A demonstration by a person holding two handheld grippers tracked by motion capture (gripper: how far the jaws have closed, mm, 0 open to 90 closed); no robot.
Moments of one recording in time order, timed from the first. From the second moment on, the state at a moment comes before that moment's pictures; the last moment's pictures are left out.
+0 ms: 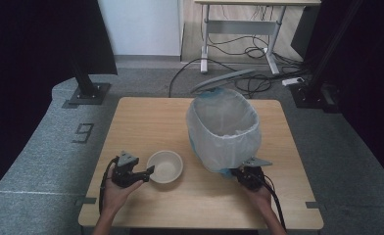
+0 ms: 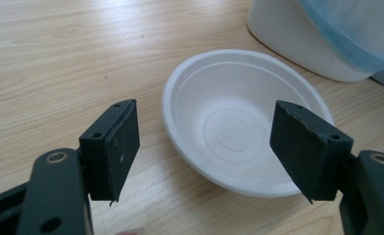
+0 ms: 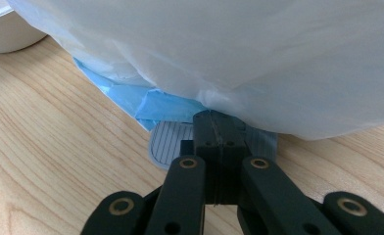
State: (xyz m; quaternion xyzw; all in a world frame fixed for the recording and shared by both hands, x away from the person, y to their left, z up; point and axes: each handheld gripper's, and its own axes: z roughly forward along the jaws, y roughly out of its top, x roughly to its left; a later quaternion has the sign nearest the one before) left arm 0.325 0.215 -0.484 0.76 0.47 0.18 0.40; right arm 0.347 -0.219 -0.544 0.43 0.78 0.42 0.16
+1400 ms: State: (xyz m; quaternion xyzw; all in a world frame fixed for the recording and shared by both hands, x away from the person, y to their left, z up) left arm 0.349 0.207 -0.519 0.78 0.49 0.13 0.36; right arm 0.346 -0.219 -0.544 0.43 0.79 0.42 0.16
